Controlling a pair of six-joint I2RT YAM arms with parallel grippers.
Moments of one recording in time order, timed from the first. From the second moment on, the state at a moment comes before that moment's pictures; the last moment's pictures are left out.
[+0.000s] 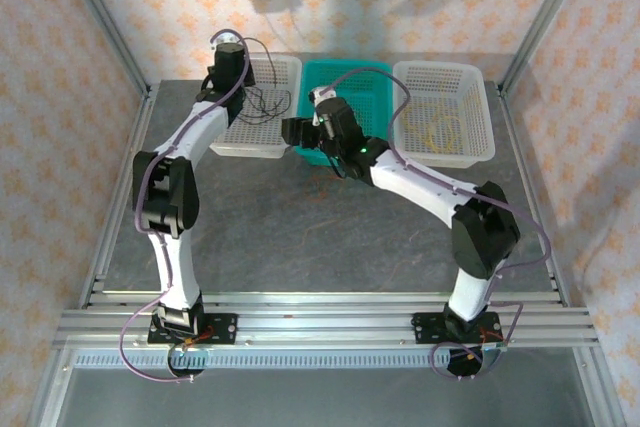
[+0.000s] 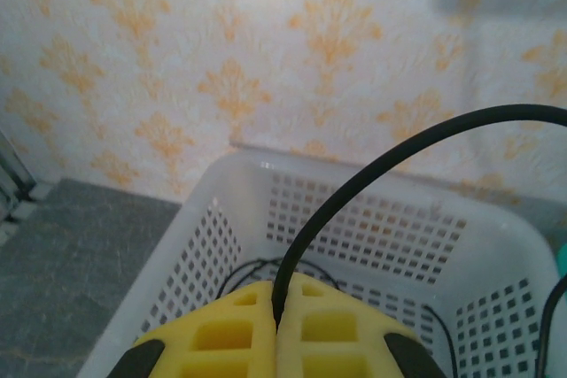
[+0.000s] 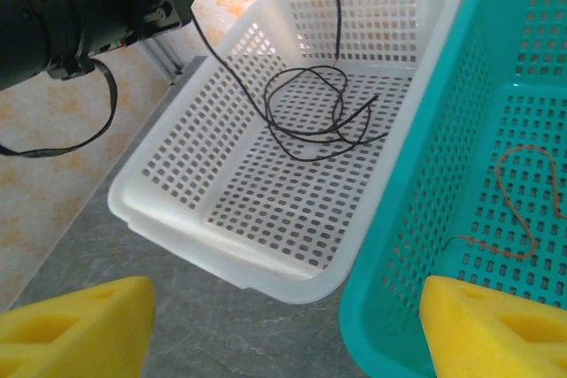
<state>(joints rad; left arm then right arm) -0.12 2.05 1.76 -0.10 -0.39 -0.22 0.74 1.78 1.45 -0.09 0.10 0.45</state>
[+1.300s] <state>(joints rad) -0.08 1.89 1.46 -0.13 -0.20 -0.36 0.77 1.83 1.39 -0.15 0.33 0.57</state>
